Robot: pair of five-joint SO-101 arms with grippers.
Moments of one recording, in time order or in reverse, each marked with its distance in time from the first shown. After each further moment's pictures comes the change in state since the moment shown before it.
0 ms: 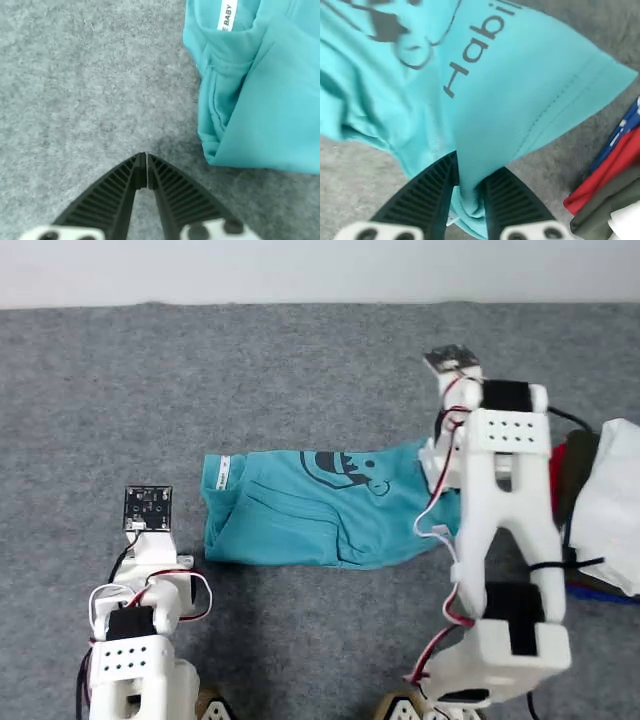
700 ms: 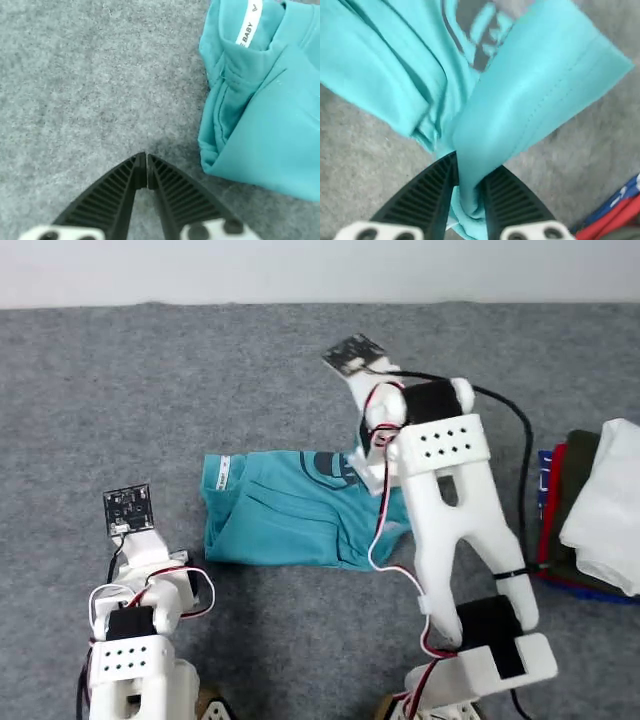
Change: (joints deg) left arm 0.0 0.0 0.0 0.0 12.0; right arm -16.6 -3.1 -4.7 0.5 2.6
